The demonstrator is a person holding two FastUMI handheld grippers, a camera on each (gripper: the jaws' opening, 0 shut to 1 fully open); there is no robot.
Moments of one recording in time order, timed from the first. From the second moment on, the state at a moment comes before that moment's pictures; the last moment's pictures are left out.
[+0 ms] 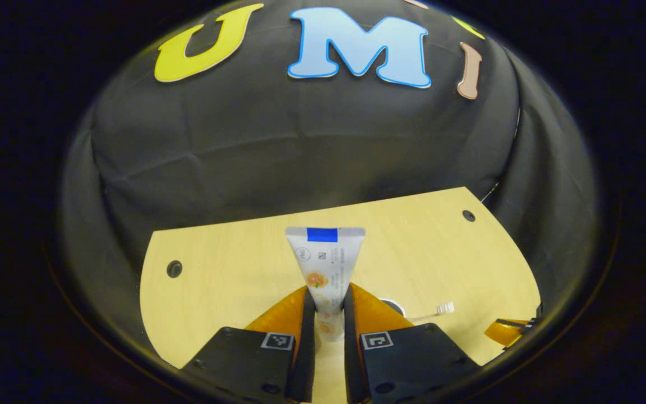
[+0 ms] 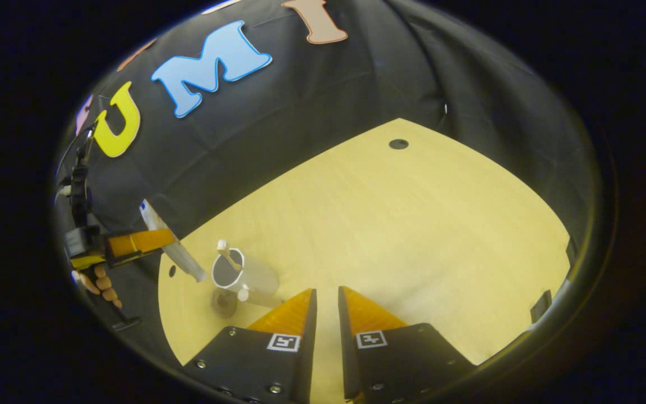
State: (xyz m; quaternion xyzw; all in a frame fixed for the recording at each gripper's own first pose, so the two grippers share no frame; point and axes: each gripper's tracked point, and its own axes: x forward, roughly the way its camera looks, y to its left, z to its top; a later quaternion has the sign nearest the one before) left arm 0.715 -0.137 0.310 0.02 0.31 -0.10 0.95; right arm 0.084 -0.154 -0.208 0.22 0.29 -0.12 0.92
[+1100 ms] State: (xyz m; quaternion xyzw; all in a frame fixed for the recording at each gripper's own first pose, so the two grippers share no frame) left arm 0.727 -0.185 0.274 -0.06 0.32 -0.11 0.94; right arm 0.079 -0.176 -0.215 0.23 0.30 -0.13 0.92
